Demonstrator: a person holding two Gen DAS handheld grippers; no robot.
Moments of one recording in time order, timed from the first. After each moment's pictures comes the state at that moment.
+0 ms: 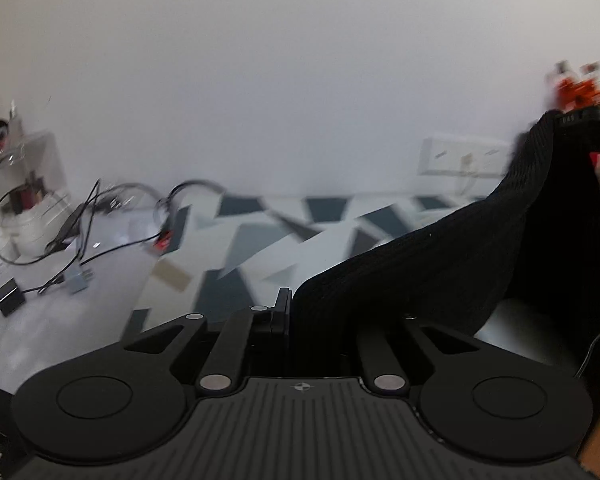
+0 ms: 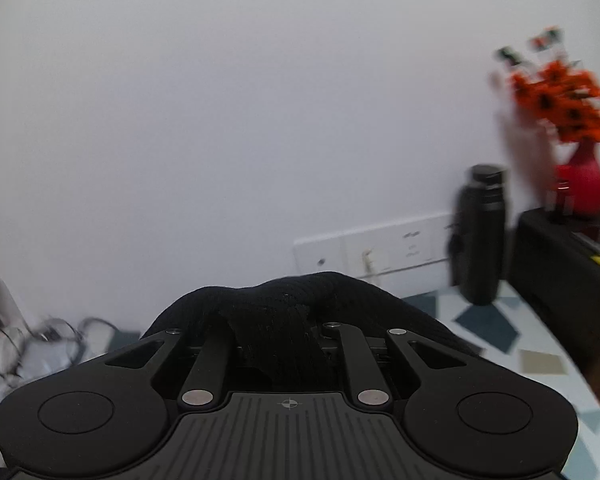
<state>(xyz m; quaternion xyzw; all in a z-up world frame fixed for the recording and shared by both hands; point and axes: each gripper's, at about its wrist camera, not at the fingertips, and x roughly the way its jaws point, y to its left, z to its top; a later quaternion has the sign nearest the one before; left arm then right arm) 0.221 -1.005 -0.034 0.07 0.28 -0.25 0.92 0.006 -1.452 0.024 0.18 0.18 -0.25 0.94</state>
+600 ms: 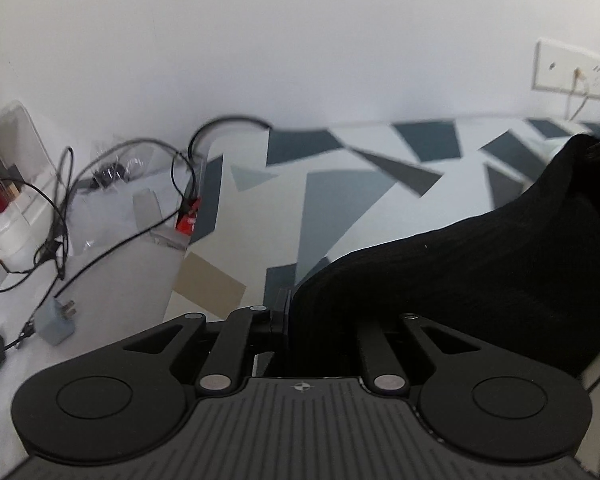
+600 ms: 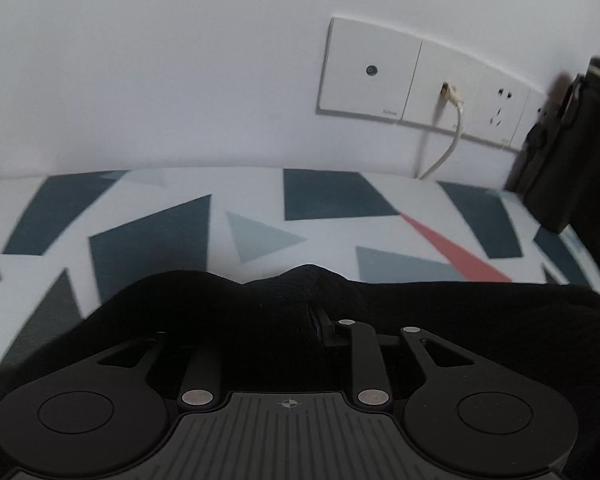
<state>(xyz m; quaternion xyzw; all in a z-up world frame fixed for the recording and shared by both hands) 0.408 -1.046 -0.123 0.17 0.36 -0.19 0.90 0.240 -1.416 -0.171 0.10 0.39 -0.35 0.85</state>
